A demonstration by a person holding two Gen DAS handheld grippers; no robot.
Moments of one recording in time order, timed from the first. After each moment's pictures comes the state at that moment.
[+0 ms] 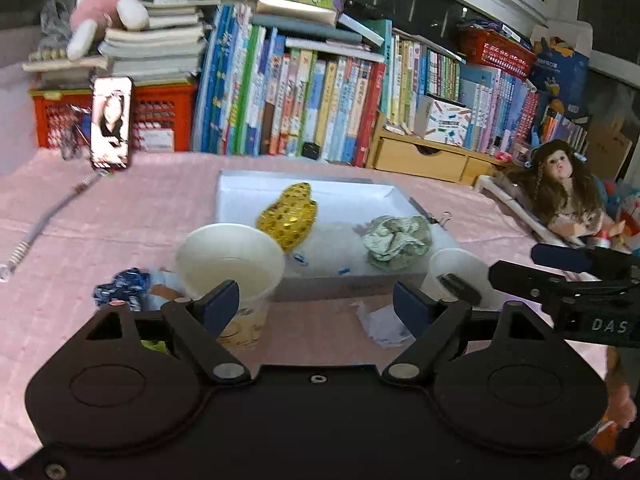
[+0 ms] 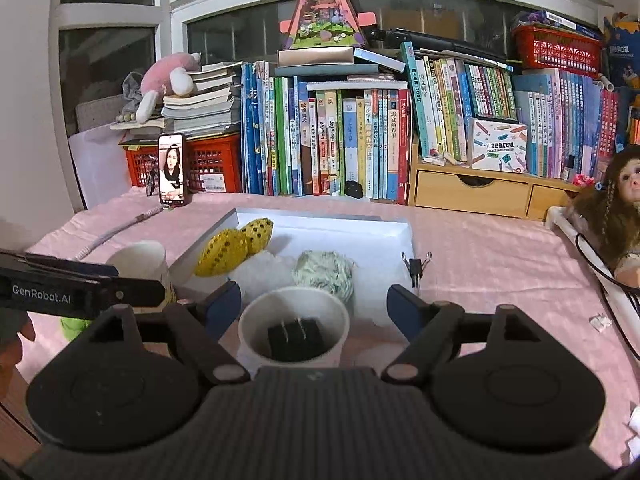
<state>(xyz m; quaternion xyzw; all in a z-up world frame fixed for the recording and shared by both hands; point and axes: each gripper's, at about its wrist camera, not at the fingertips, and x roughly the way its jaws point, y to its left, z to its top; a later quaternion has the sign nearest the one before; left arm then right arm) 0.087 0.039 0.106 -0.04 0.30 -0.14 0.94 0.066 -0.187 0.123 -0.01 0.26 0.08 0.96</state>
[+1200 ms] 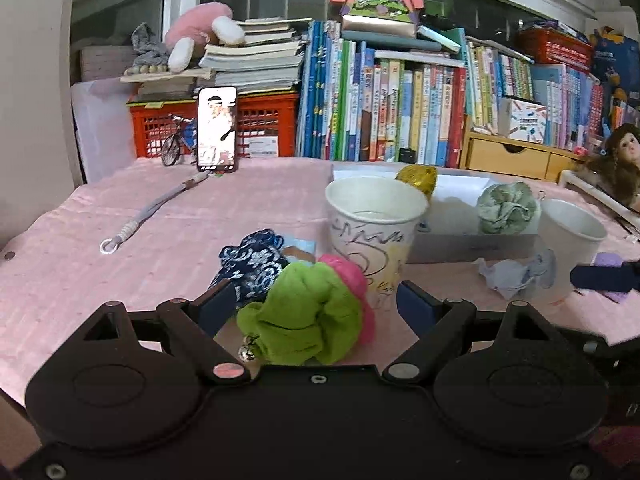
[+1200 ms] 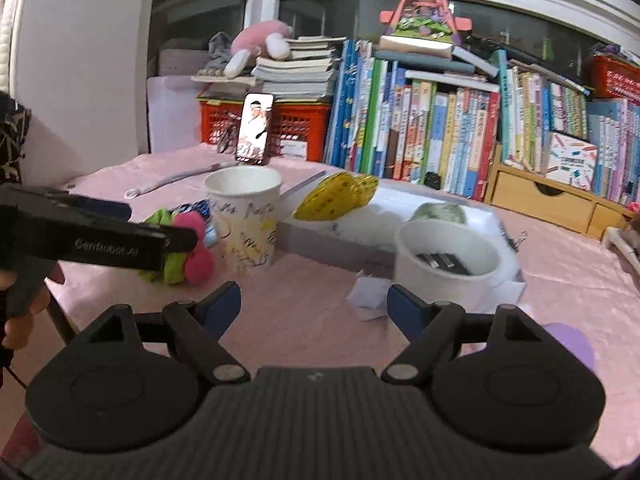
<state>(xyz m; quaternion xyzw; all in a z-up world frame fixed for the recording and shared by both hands) 0.046 0.095 0.056 -0.01 0.25 -0.02 0.97 0.028 -0.106 0.065 -0.08 0.25 0.16 0.95</state>
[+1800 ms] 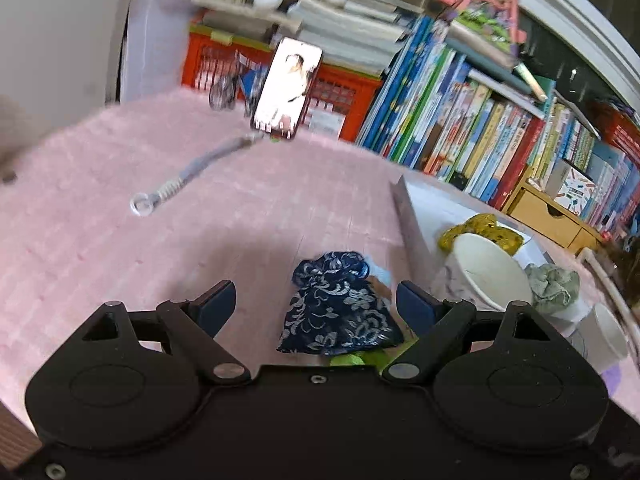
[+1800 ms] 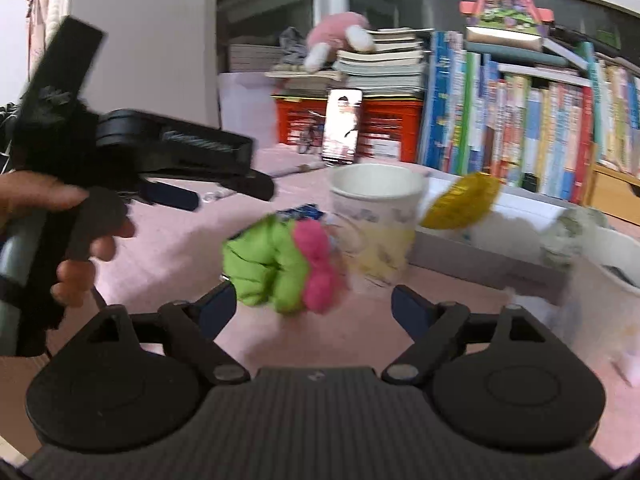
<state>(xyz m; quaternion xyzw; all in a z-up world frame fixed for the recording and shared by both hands) 0.109 0.201 0.062 -0.17 0.32 0.00 0.93 0.048 -0.023 0.042 -0.05 0.24 0.26 0.93</state>
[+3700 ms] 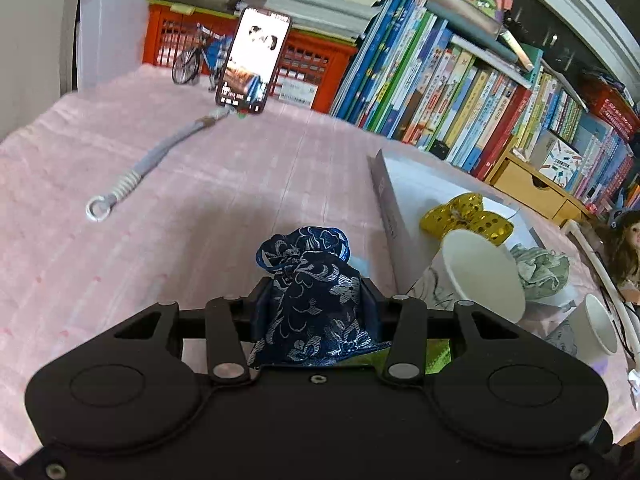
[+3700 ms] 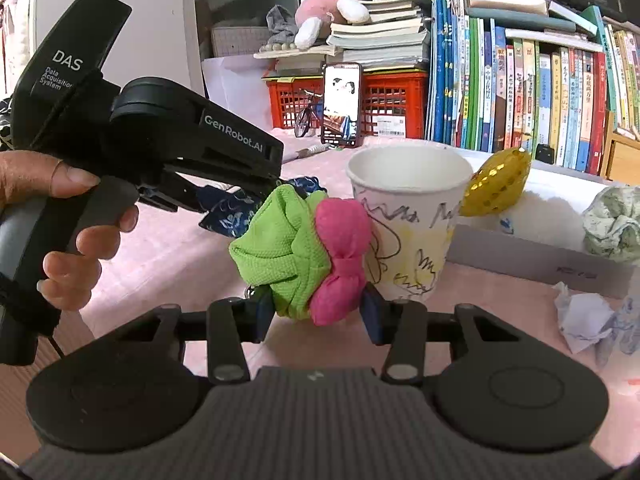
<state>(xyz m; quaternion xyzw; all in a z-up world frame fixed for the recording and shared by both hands) 0.142 0.190 0.067 -0.15 0.36 -0.04 0.92 0.073 -0.005 0.035 -0.03 0.28 0.24 0.93</state>
